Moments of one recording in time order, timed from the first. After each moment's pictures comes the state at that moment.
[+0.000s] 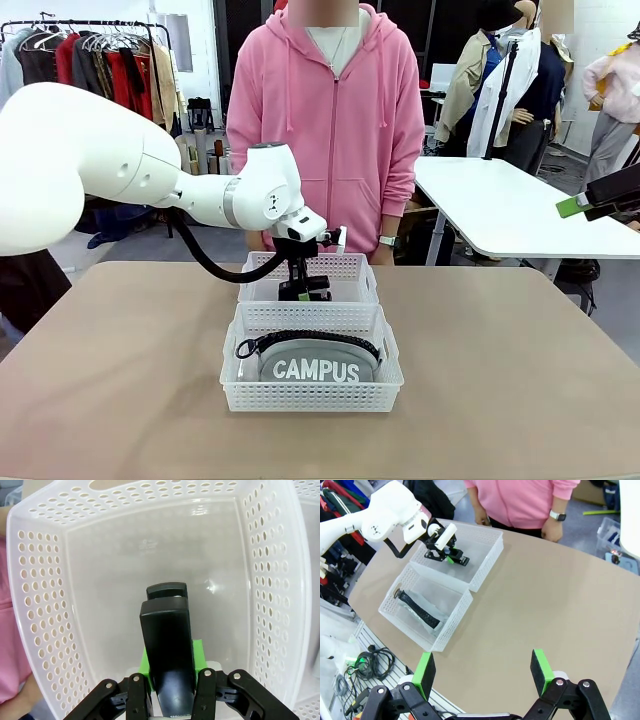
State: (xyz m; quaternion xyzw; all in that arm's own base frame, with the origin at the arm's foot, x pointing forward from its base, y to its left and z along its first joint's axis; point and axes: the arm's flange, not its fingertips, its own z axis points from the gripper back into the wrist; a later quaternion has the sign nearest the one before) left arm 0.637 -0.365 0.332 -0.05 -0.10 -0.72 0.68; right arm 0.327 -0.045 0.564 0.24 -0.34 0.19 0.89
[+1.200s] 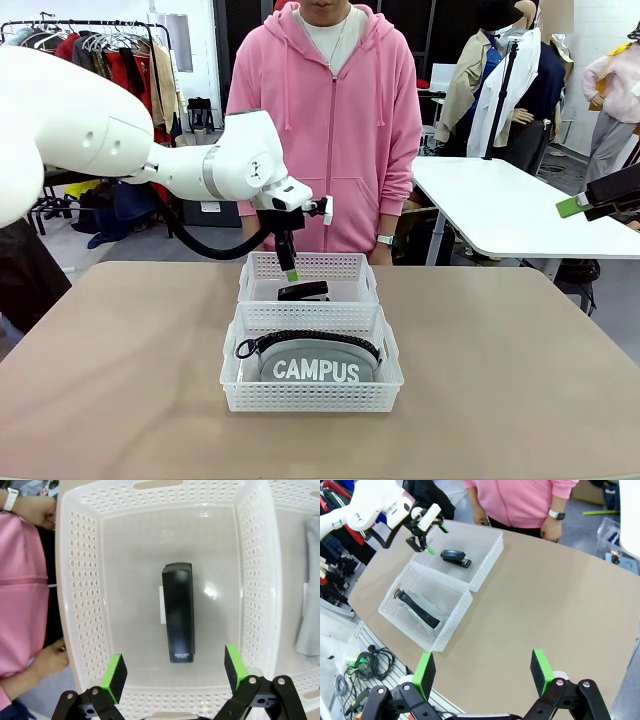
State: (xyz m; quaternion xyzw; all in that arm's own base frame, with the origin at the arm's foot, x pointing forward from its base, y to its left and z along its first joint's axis) left arm 0.635 -0.332 0.393 -0.06 -0.12 -0.70 0.70; right arm 0.327 -0.045 0.564 0.24 -0.34 0.19 0.89
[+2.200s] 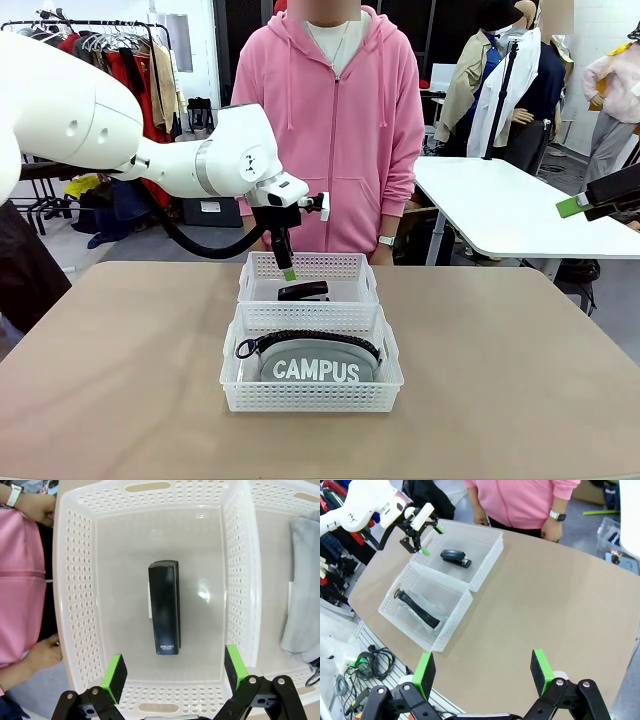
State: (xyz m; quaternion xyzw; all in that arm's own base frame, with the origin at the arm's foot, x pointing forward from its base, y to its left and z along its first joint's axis) left arm 0.623 -0.325 0.402 -0.07 -0.12 -0.69 0.71; right arm 0.327 -0.045 0.564 0.24 -0.34 0.19 0.89
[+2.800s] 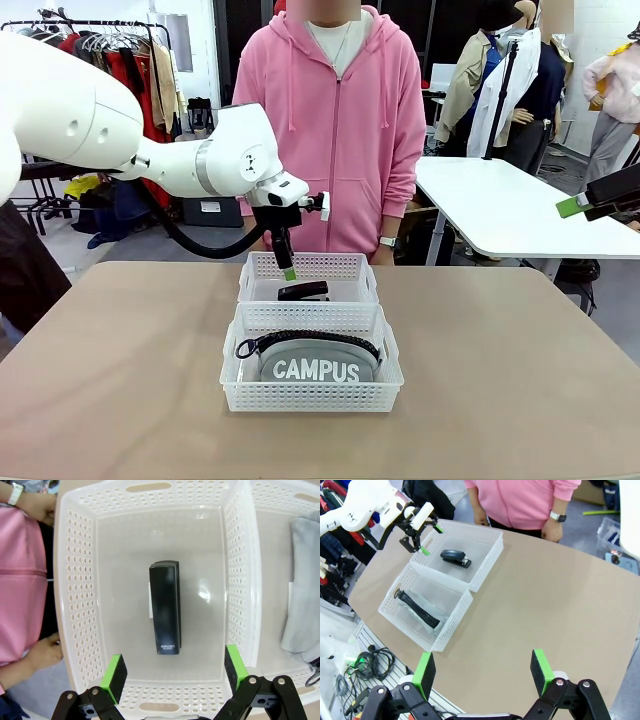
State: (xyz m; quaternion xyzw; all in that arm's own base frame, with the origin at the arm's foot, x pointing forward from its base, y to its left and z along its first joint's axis) left arm 0.624 -0.323 0.405 -0.07 -0.13 -0.69 0.71; right arm 0.327 -0.045 0.564 0.24 -0.34 0.19 0.89
